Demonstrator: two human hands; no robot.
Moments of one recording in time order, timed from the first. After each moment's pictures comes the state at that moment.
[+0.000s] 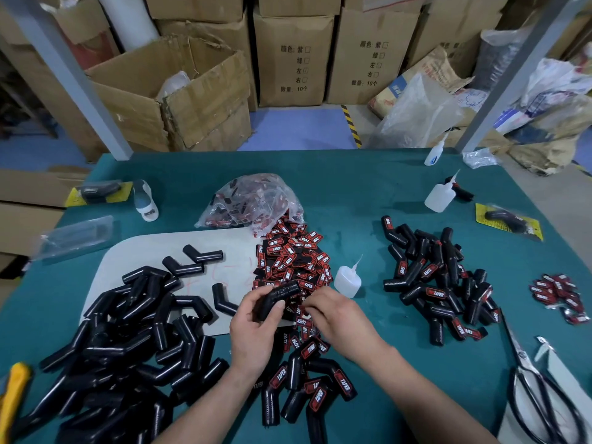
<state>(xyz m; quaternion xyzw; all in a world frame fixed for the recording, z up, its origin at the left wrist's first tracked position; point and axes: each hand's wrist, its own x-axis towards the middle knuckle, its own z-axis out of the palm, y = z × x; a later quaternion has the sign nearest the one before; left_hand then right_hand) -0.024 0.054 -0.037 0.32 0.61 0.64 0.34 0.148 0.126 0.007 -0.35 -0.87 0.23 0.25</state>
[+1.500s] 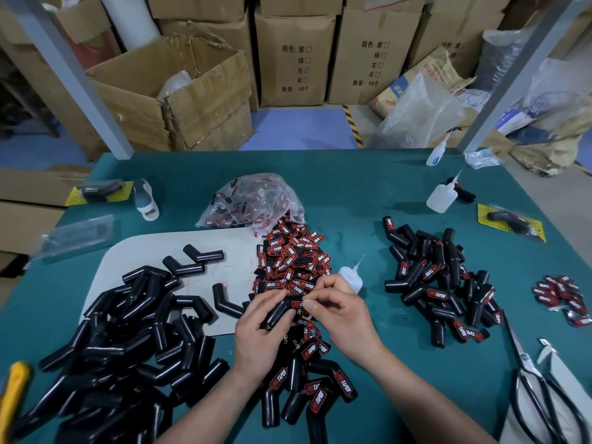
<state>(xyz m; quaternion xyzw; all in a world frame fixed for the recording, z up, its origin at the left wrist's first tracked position) -0.022 0.051 -0.033 0.47 0.58 0.61 0.26 0.140 0.117 0.021 -0.39 -0.64 0.54 0.38</state>
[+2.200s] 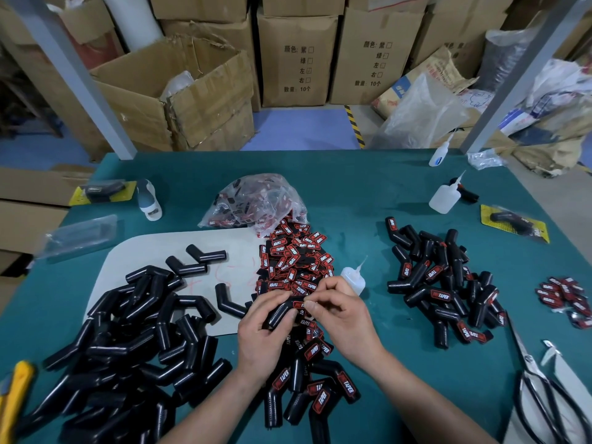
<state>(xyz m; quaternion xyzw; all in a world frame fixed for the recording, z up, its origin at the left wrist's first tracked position) -0.021 0.052 -0.029 0.47 0.56 0.63 0.26 0.138 0.114 0.019 -0.41 -0.67 0.50 0.38</state>
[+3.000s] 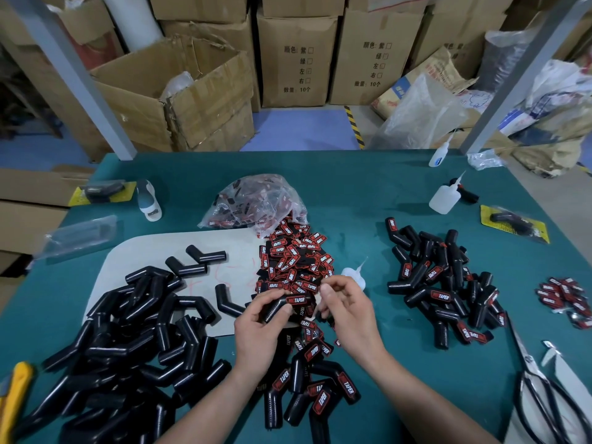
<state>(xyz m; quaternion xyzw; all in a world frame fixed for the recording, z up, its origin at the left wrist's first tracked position) -0.022 0.055 -0.023 0.33 0.59 0.63 0.37 0.136 0.115 0.021 -0.45 -0.55 0.57 0.42</state>
